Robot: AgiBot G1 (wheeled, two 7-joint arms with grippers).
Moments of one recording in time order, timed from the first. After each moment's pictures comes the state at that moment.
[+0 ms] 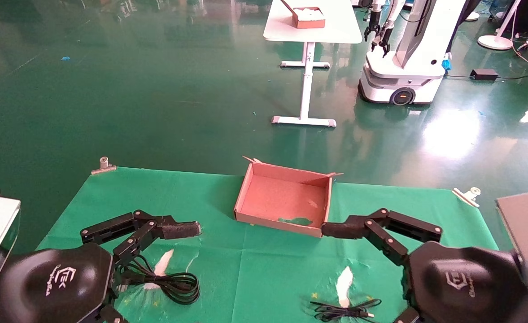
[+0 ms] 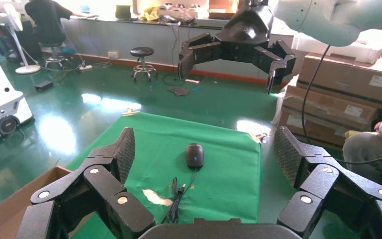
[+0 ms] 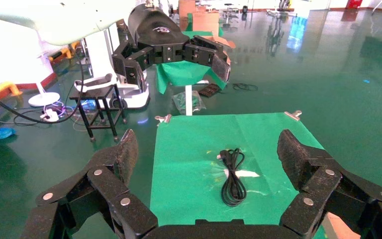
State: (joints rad) left arm -1.07 0.61 0.28 -1.28 0.73 1.50 -0.19; right arm 1.08 -0.61 -0.28 1.28 -0.73 -1.50 0.19
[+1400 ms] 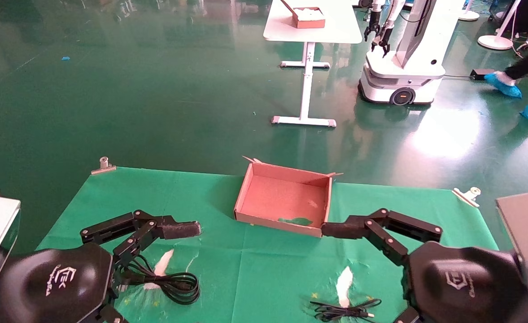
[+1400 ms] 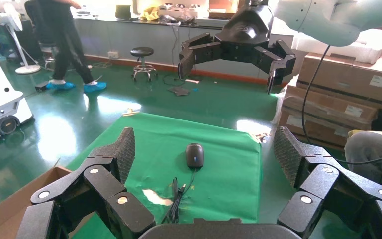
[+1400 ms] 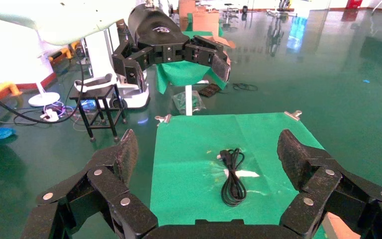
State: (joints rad) left arm -1.07 0.61 0.28 -1.28 0.73 1.50 -0.19; right arm 1.08 -0.61 -0.28 1.28 -0.73 -1.50 0.19
